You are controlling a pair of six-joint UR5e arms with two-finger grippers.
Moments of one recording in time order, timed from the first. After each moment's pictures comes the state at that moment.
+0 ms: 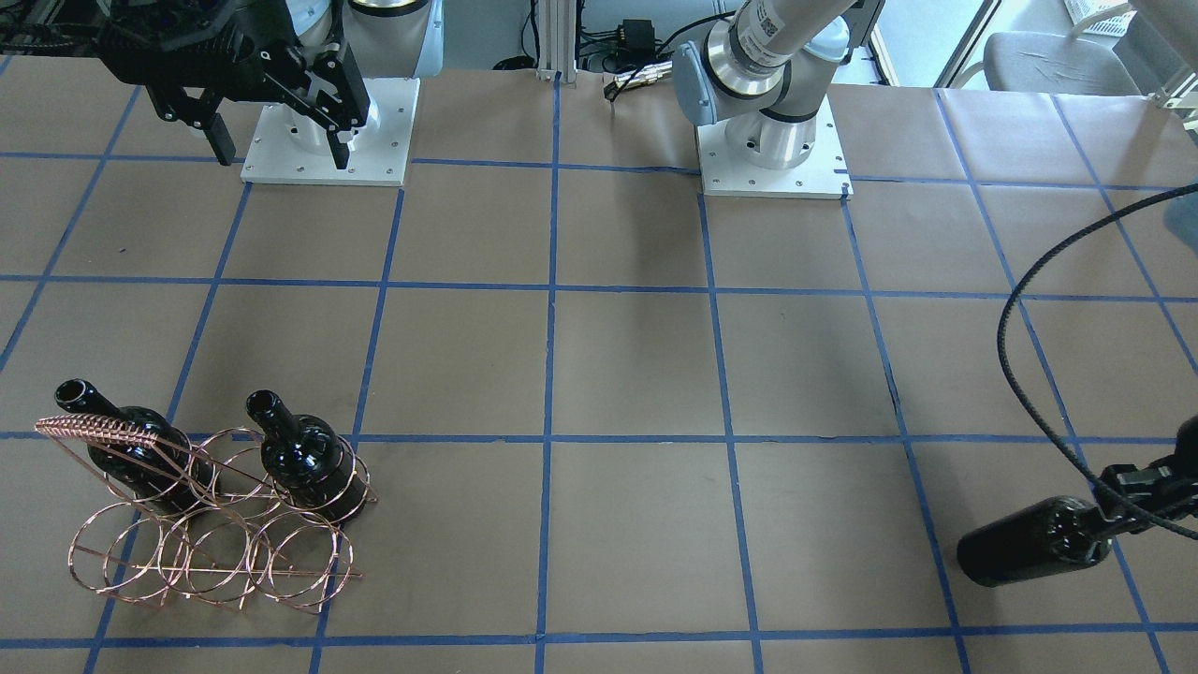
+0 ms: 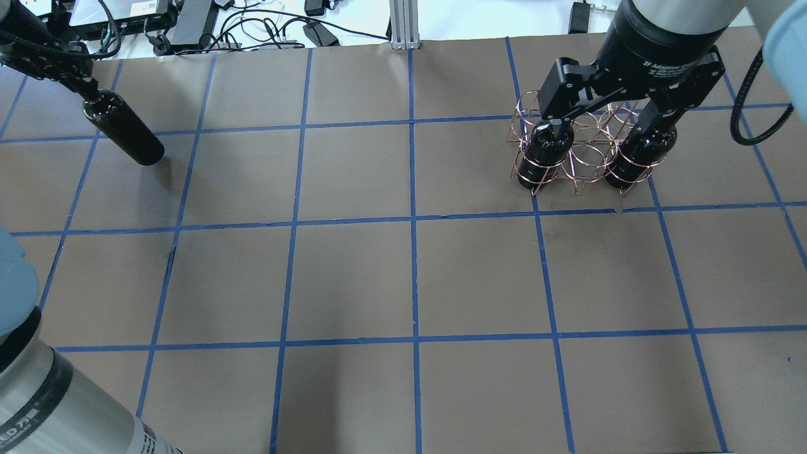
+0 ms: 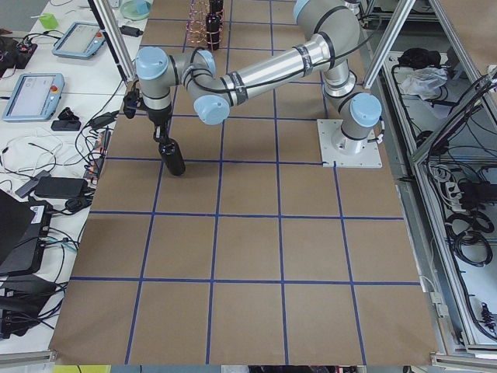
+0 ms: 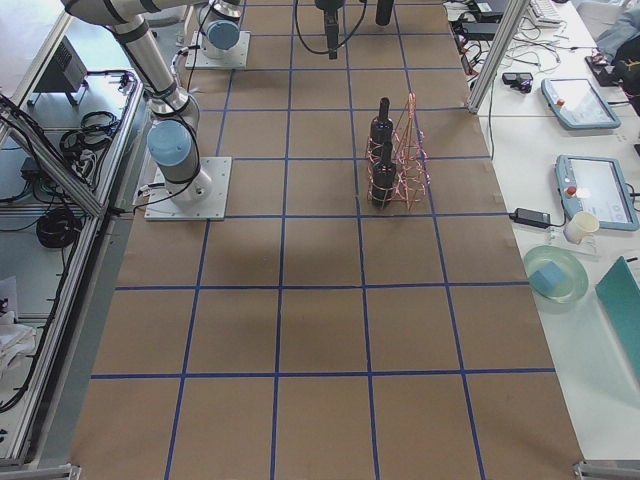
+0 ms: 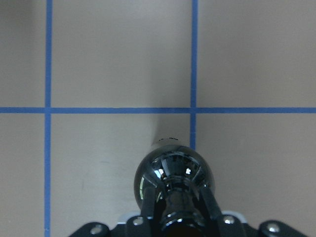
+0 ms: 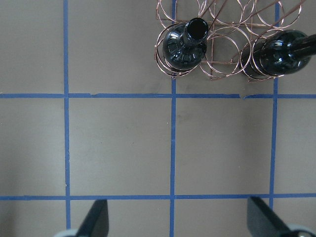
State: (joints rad) left arm -1.20 -2.04 -1.23 -1.32 1.51 0.34; right arm 1.64 -1.65 1.51 -1.51 -1.60 0.06
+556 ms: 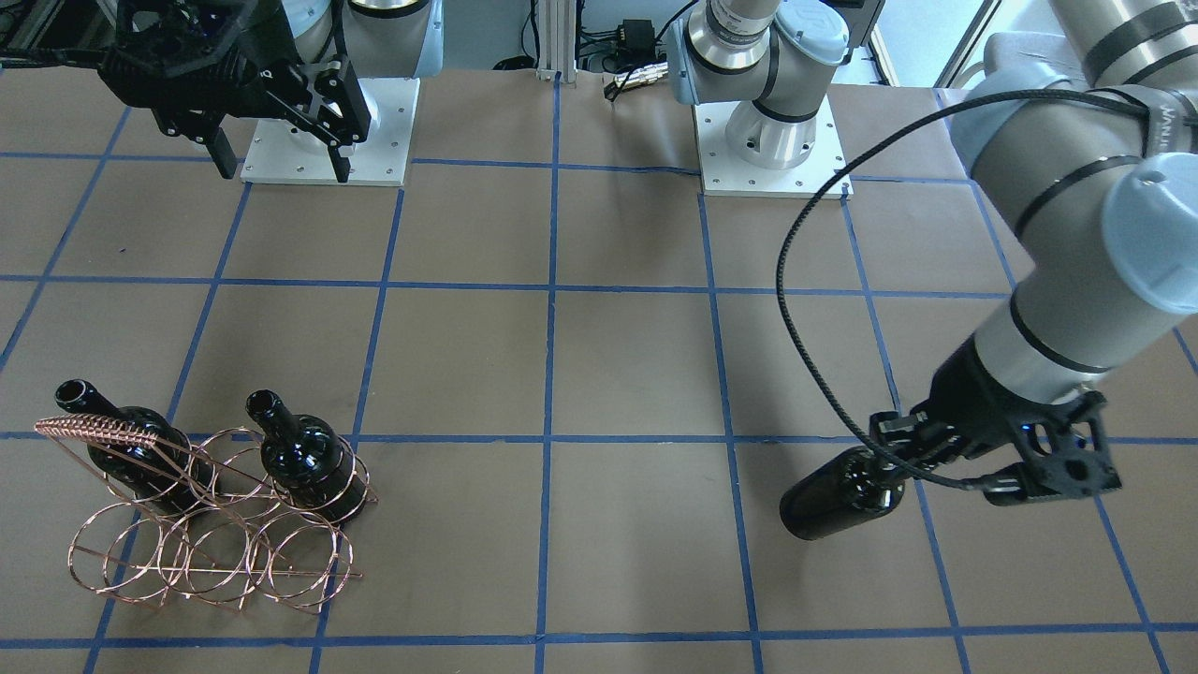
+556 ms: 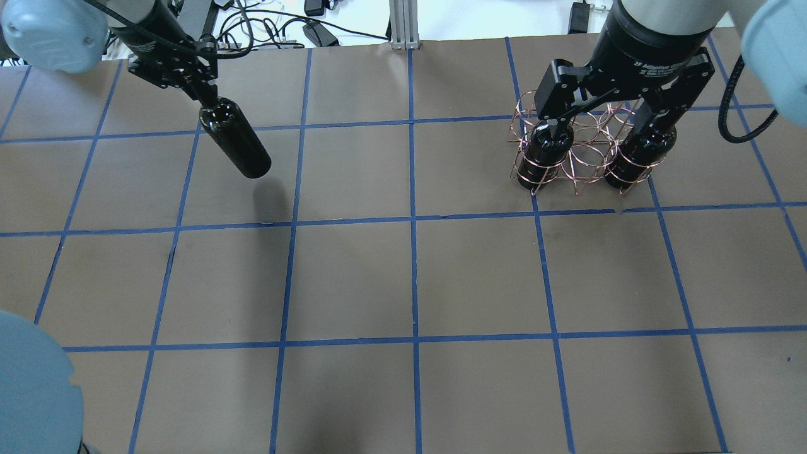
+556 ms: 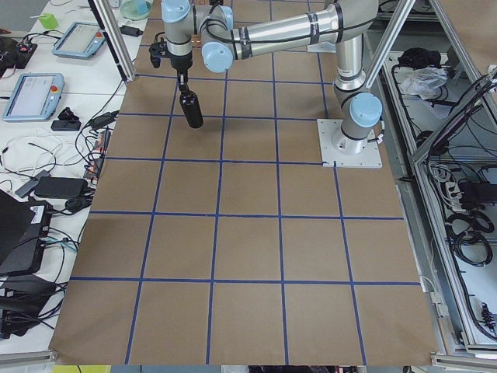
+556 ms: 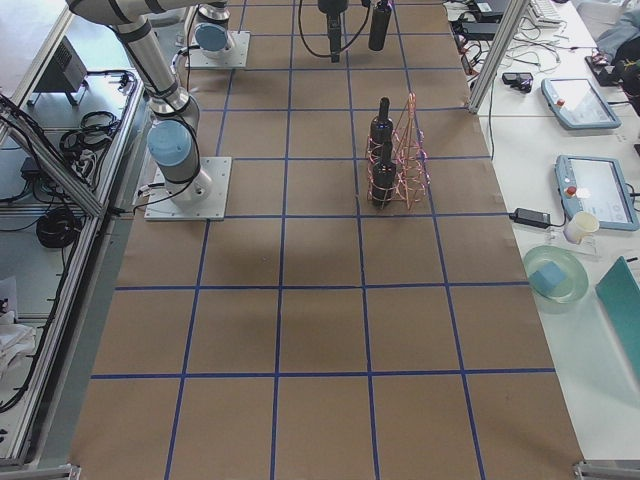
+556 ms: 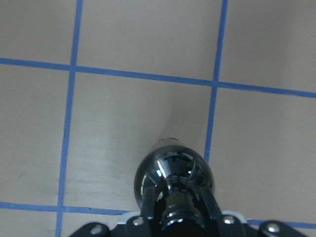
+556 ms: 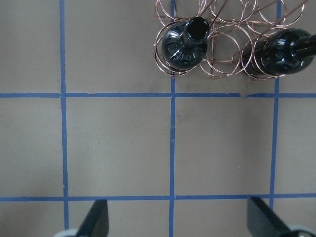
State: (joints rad) left arm -1.47 -1.91 -1.38 -1.32 1.51 -0.01; right arm 1.64 -1.64 1.51 -1.51 -1.60 0.06
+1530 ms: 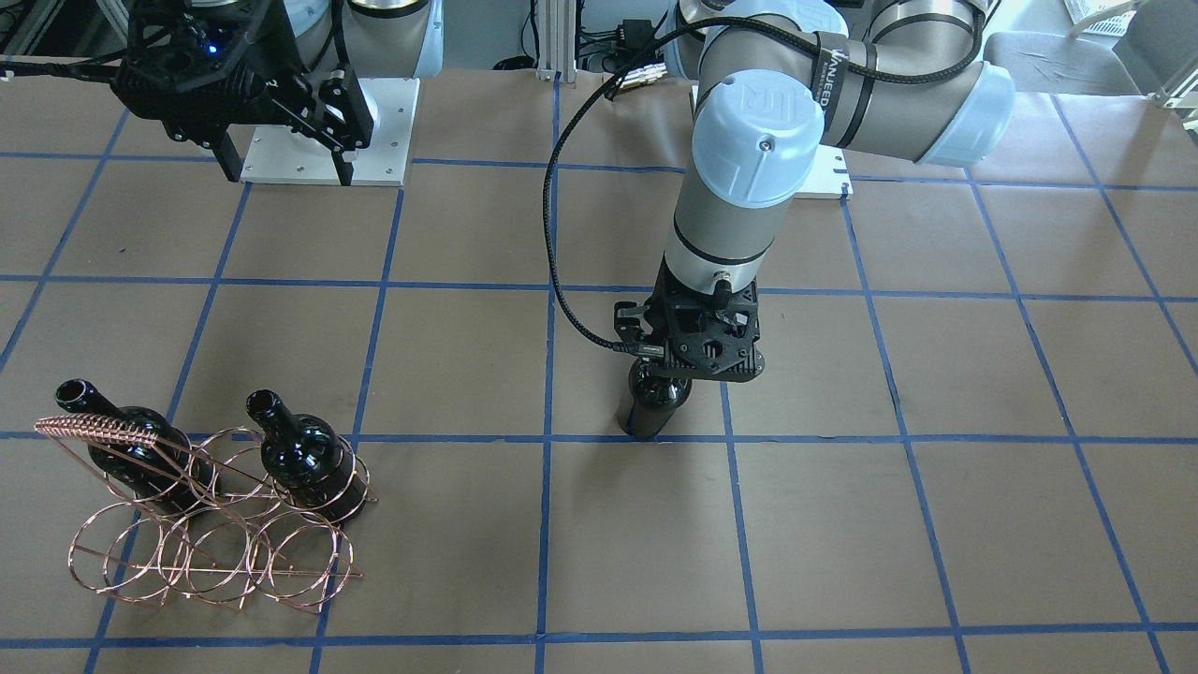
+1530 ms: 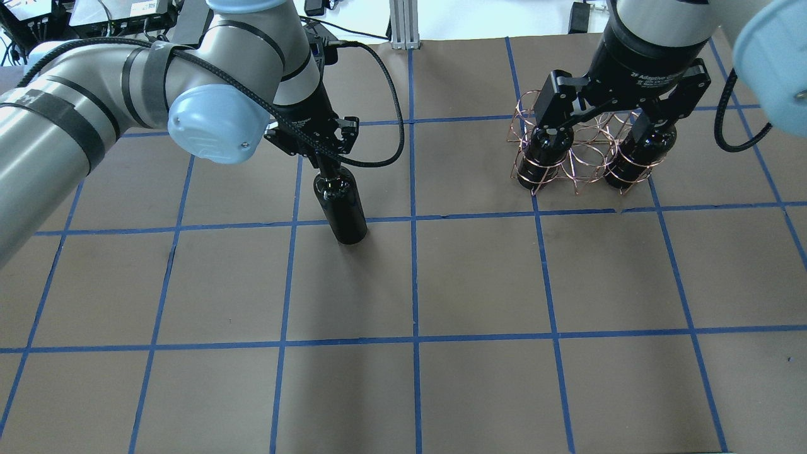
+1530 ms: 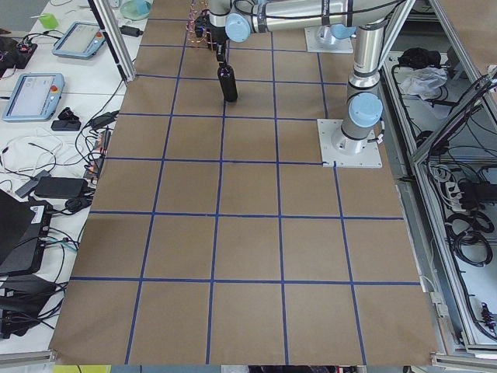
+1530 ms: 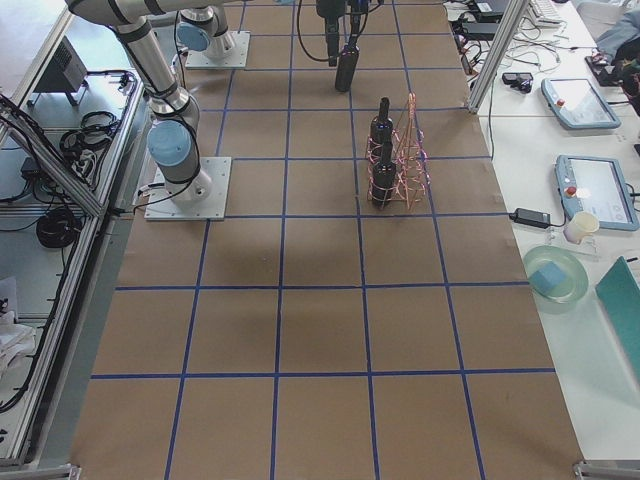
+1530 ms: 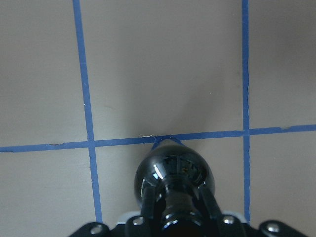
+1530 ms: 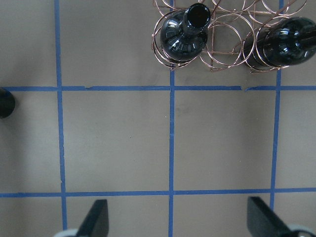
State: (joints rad) left arm -1.77 -1.81 -1.59 -1.28 1.56 -0.14; right arm 1.64 -1.64 1.53 -1.51 -1.61 0.06
